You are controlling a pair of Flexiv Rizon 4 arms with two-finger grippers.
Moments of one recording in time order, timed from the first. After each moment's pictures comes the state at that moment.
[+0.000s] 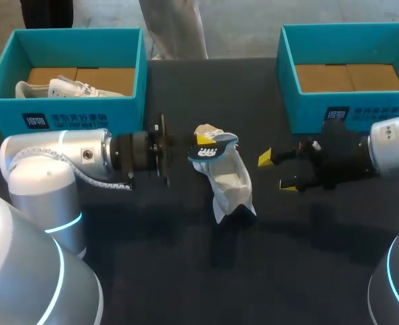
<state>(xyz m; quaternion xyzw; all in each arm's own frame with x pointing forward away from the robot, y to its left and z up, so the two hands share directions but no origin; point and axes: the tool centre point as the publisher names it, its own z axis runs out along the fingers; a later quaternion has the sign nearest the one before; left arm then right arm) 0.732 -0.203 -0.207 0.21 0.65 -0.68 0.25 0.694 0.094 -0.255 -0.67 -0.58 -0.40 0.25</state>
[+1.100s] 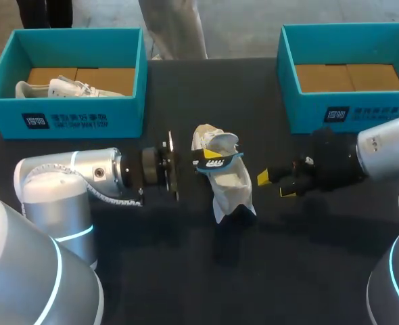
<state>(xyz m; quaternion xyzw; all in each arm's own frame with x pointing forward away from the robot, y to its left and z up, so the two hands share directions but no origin) 0.725 -0.217 -0.242 0.18 0.65 -0.70 0.24 0.702 0.085 -0.311 -0.60 -0.67 -0.38 0.21</state>
